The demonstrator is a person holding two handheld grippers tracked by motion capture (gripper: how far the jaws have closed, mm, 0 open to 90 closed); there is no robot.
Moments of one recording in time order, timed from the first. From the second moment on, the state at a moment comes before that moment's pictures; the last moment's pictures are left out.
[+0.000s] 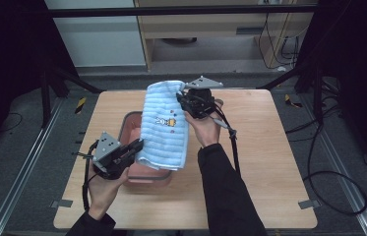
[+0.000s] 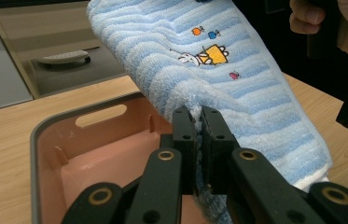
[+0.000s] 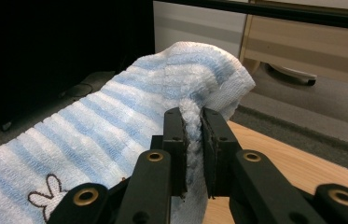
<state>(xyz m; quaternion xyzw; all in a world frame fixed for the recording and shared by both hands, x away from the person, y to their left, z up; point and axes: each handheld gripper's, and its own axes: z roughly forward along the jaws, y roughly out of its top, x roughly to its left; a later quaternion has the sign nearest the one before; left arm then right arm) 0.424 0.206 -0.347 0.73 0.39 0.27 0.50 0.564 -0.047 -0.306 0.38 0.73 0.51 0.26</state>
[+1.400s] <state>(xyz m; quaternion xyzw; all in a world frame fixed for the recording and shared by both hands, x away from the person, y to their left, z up) 0.447 0.243 -0.390 0.73 0.44 0.27 0.44 0.602 0.014 -0.367 0.38 0.75 0.49 0.22</state>
